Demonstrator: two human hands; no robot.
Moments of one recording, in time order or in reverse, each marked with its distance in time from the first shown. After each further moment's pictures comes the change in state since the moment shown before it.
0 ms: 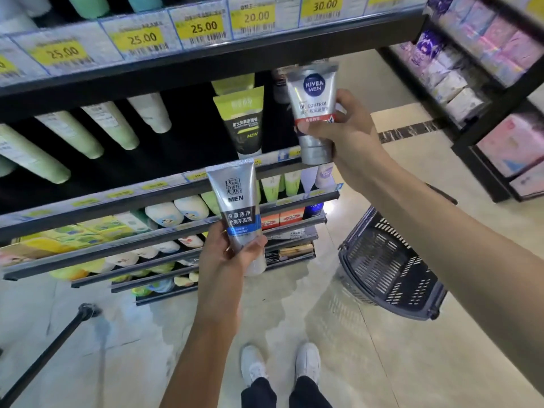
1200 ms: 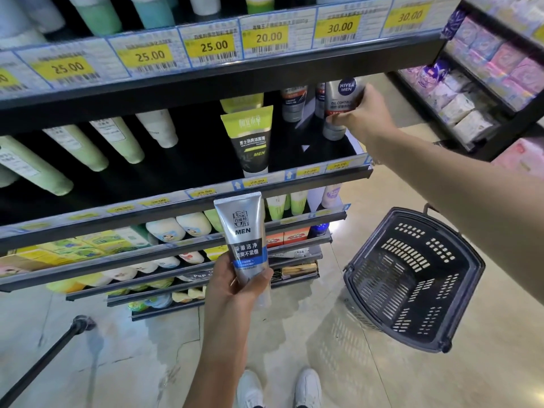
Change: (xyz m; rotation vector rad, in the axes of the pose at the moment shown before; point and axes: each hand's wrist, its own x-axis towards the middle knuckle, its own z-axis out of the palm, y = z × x) left_hand 0.002 -0.021 0.004 -0.085 0.055 -0.010; right_hand 0.116 0.005 -0.035 -0.508 0.153 -0.047
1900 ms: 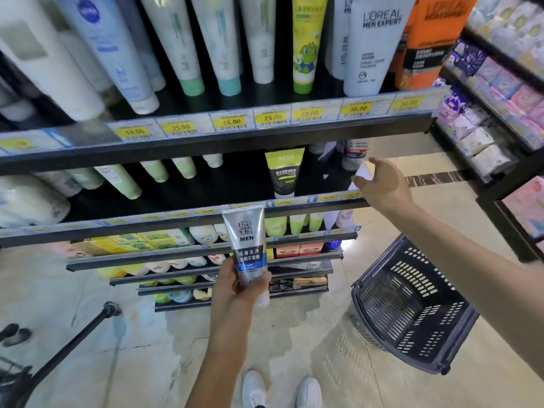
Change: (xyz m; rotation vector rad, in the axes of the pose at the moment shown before) left_hand -0.036 0.052 -0.026 0.036 0.087 0.024; right_hand -0.096 -0.038 -0.023 -0.537 -0.092 0.016
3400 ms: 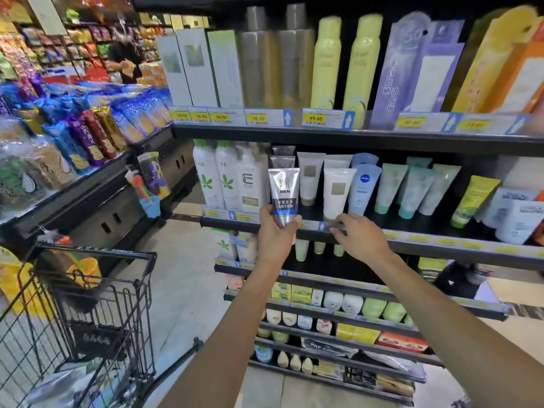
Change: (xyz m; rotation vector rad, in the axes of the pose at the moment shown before) left_hand 0.042 0.267 -0.255 0.079 0.185 0.428; right_hand -0.147 -0.384 0.073 -0.397 -0.014 -0.668
